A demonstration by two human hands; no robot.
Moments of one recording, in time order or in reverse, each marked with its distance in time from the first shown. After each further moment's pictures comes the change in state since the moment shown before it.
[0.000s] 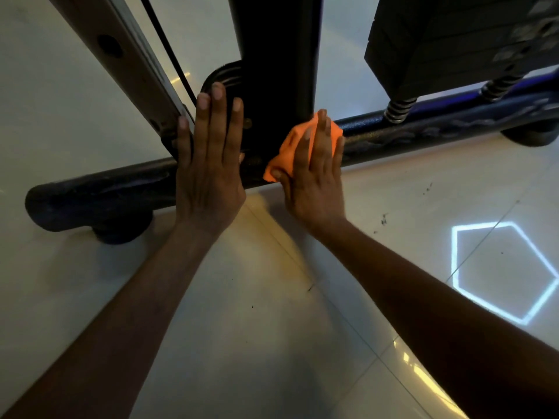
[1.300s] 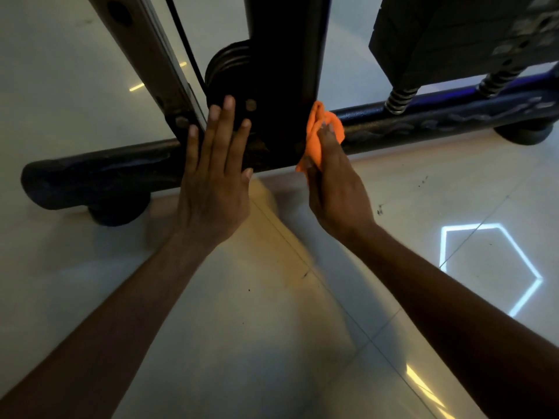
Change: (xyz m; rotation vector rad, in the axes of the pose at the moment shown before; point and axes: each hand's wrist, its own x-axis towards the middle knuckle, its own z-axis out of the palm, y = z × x) left_hand -0.030 0.008 -0.022 -0.196 -0.118 0.009; right_hand -0.018 -0.012 -0.074 0.243 -0.219 0.170
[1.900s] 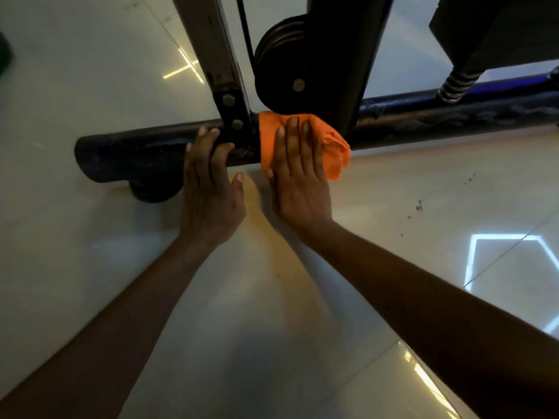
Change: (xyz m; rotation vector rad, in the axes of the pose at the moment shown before) left_hand -0.067 -0.049 0.012 -0.100 0.033 -0.233; right_hand 0.004 -0.055 0.107 -0.334 -0.039 -0.173
